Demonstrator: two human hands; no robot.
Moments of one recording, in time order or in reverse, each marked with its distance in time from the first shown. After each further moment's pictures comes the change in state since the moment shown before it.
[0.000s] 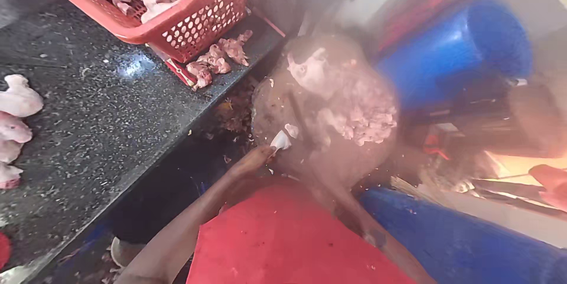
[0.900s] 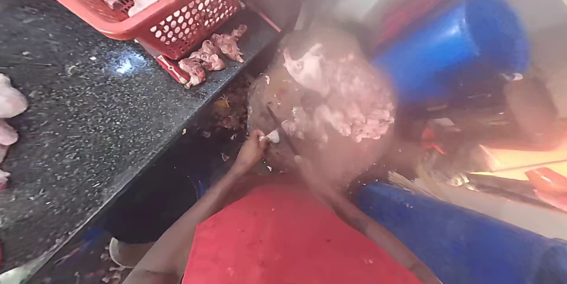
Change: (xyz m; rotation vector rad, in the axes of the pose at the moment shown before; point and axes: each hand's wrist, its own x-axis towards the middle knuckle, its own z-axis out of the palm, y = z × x) left_hand 0.021 -0.004 0.006 0.072 0.350 0.007; right_hand 0.011 0.018 0.026 -0.229 -0.150 0.092
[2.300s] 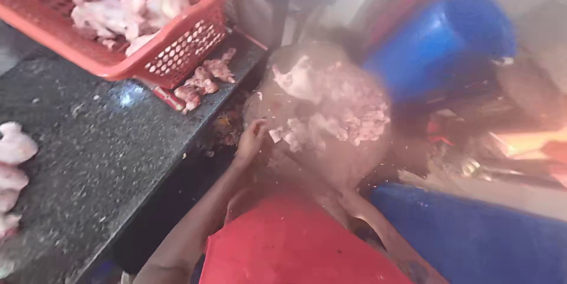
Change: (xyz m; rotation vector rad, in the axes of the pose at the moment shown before) left_hand 0.043 0.050 -0.026 -0.121 0.163 0.331; right_hand -0.068 0.088 -0.056 -0.120 -0.168 0.145
